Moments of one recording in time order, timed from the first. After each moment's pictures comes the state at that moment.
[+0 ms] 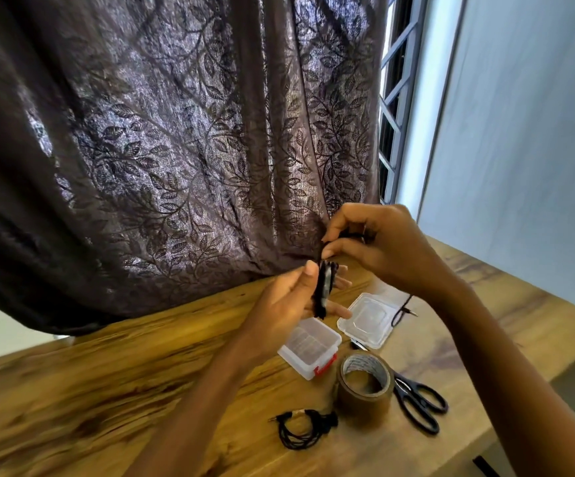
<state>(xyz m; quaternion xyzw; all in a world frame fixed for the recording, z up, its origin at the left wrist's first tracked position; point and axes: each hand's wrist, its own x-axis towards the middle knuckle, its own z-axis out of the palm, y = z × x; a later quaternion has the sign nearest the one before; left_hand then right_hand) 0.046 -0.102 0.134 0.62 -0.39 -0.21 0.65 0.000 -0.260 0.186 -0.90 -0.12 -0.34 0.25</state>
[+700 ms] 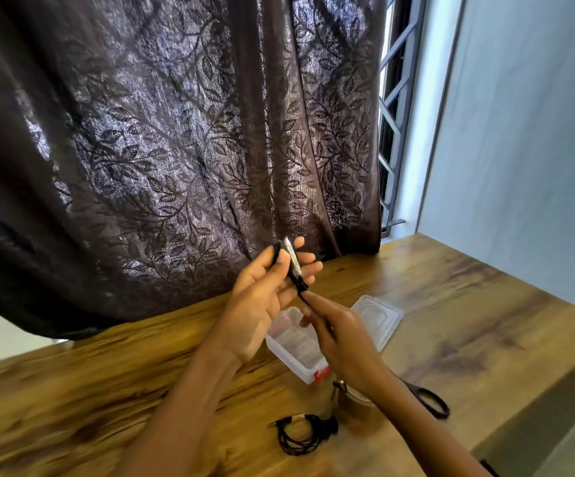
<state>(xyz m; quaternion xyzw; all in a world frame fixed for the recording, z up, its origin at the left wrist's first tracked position) 0.063 -0.096 0.137 0.48 -0.31 -0.20 0.80 0.019 -0.225 0.056 -0.88 -0.05 -0.31 0.36</state>
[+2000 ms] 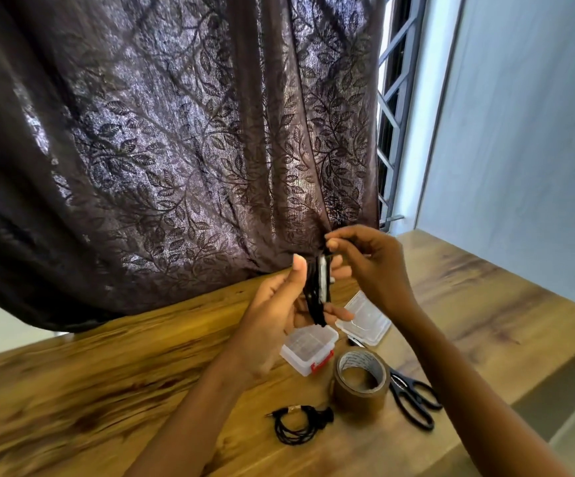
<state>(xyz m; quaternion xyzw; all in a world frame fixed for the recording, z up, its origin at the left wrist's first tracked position) 0.033 -0.100 0.132 0.57 -0.36 -0.22 0.71 0.026 -0.267 0.126 -0.78 -0.03 -0.42 0.47</state>
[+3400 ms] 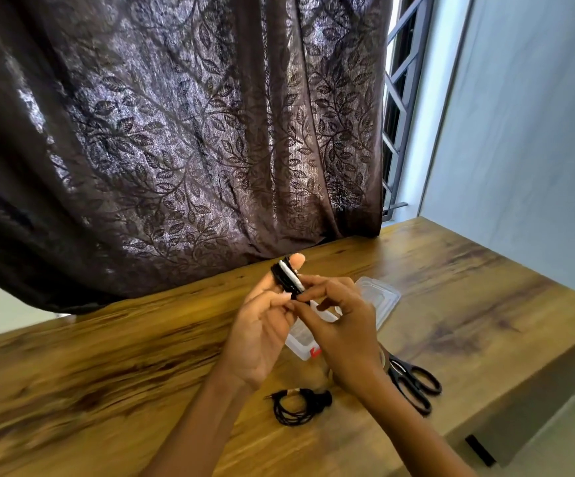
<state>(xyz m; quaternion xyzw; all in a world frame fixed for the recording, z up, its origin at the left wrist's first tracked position) 0.040 -0.095 0.086 0.43 -0.22 -0.25 0.84 -0.007 -0.198 0.067 -0.77 0.02 -0.40 0.49</state>
